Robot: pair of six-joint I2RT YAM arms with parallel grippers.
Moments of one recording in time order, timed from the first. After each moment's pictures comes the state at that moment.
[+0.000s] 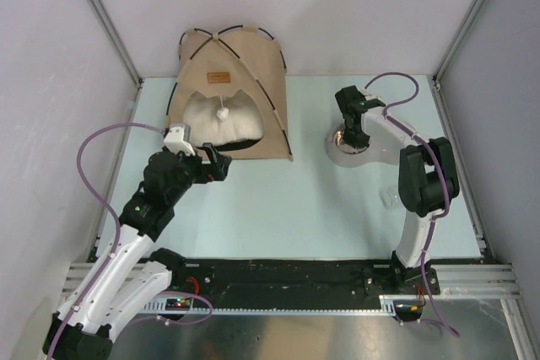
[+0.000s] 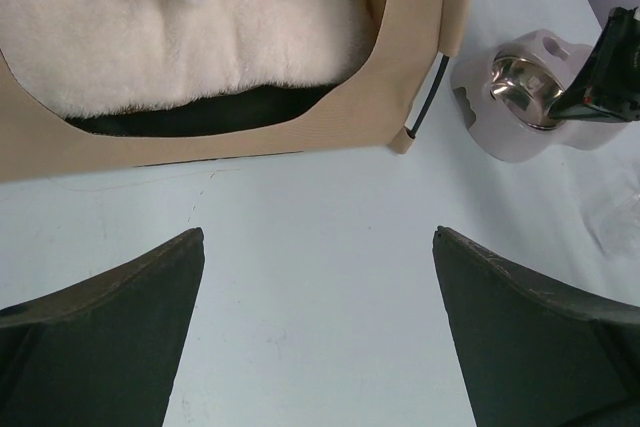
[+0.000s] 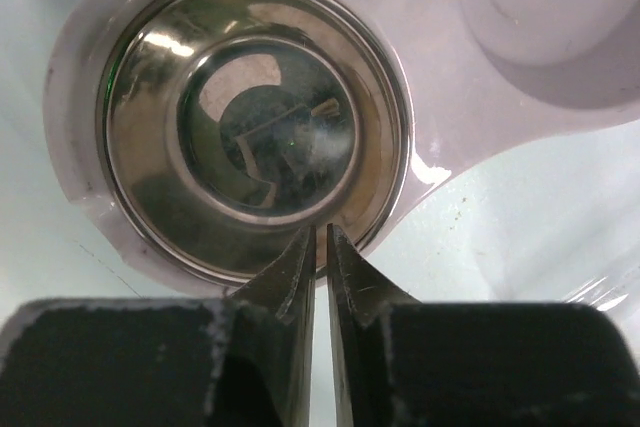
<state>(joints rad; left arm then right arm) -0.39 0.69 0.66 -0.28 -0.02 -0.40 0.33 1.90 1.48 -0.78 0.42 0.67</state>
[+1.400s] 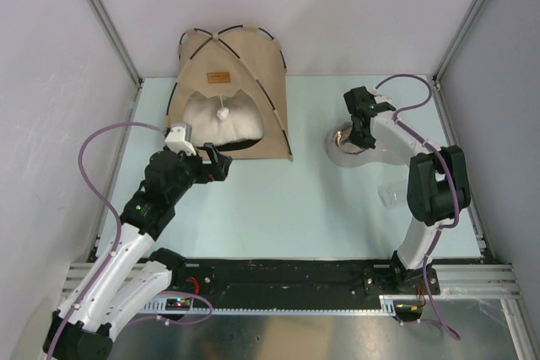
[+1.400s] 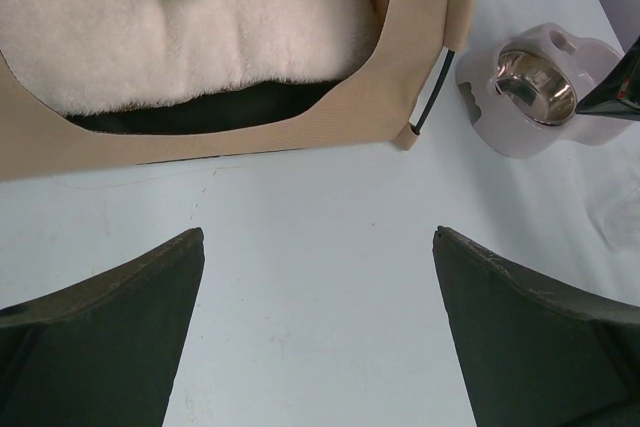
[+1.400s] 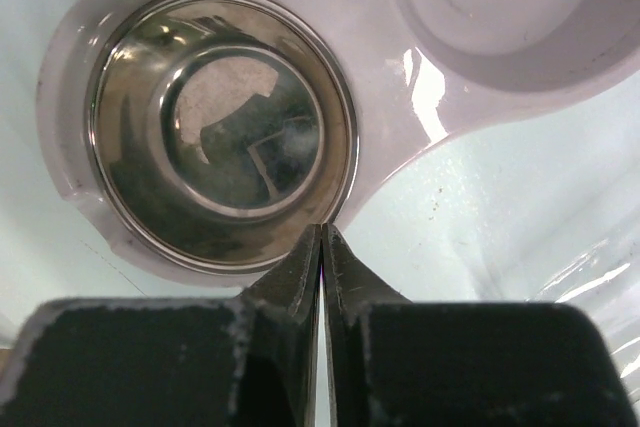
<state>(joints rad) -0.39 0.71 0.66 -0.28 -0.02 -0.39 0.30 1.81 1.40 -0.73 0.42 0.70</state>
